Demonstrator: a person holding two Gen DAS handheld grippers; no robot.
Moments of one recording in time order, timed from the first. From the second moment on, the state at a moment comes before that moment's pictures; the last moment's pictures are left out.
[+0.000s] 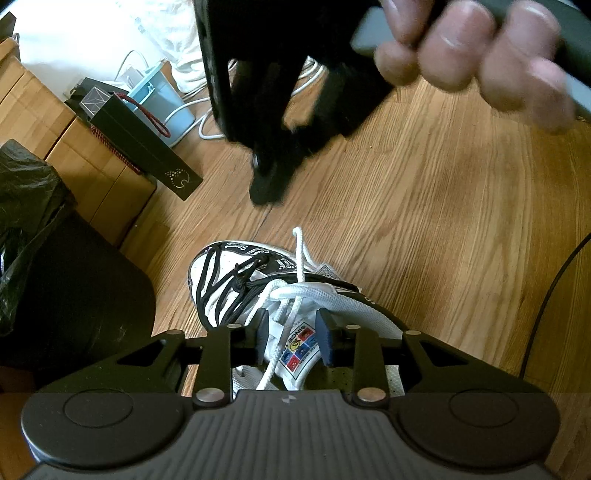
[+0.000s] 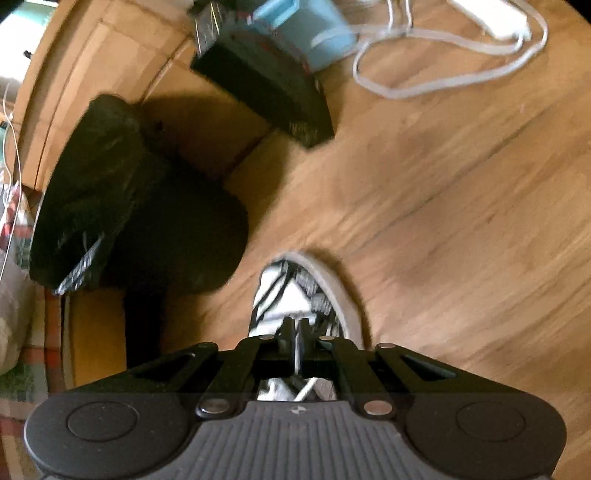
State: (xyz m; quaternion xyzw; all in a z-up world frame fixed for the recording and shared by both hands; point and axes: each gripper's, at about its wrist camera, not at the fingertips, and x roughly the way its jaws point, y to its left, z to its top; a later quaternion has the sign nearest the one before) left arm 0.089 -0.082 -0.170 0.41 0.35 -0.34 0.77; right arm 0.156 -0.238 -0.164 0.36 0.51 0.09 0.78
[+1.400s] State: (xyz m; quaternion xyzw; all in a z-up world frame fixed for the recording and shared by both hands) left arm 0.093 -0.083 -0.171 0.41 0.35 -0.34 0.77; right arm 0.154 -0.232 -0.170 0.34 0.58 0.09 0.74
